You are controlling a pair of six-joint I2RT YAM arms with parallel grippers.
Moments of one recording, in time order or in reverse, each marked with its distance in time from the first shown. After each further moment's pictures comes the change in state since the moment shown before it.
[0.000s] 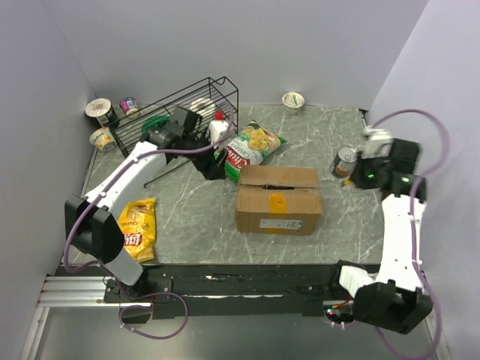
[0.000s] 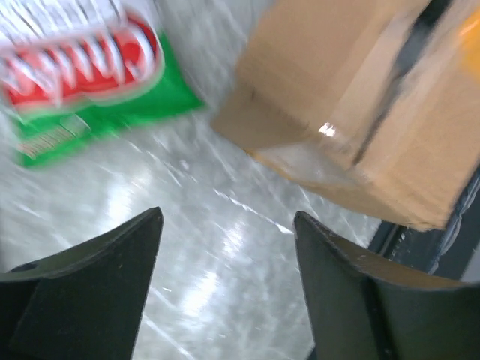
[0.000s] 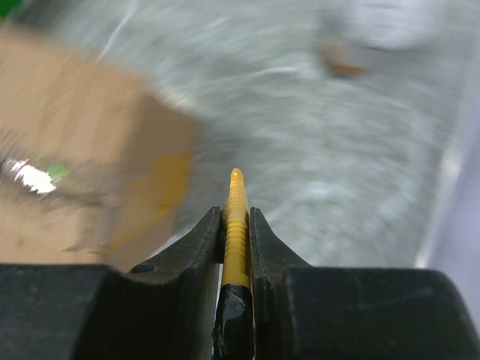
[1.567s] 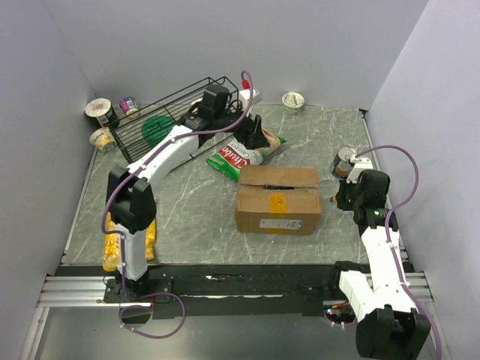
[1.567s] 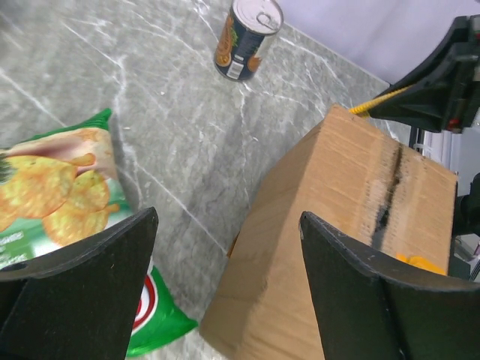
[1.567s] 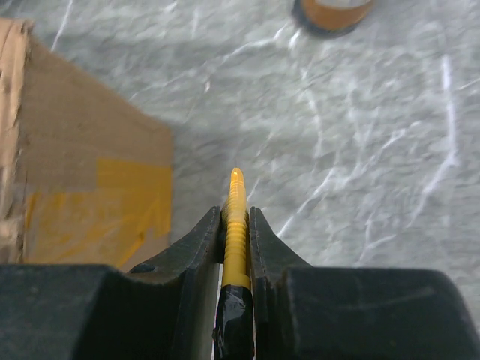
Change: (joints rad) left arm -0.081 0.370 0.383 0.447 0.181 -0.328; right arm 0.074 -0.235 -0.465 0.363 0.185 0.238
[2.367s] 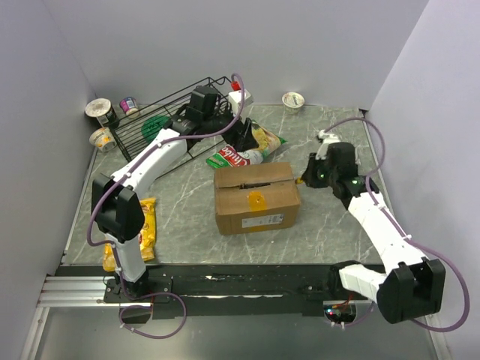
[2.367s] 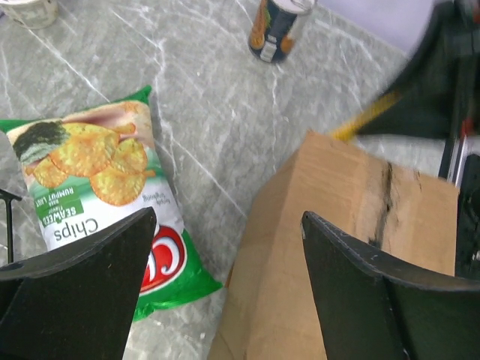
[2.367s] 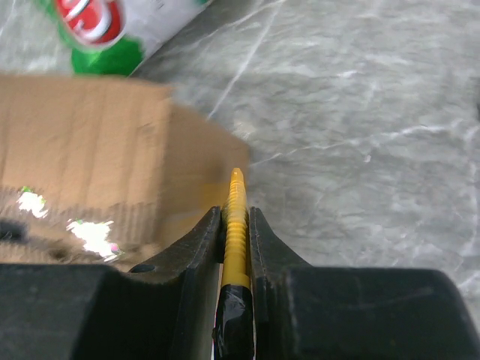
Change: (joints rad) left arm 0.028 -0.136 -0.111 -0.035 -0.087 0.089; right arm 0.379 0.296 0.226 0.077 0.019 0.225
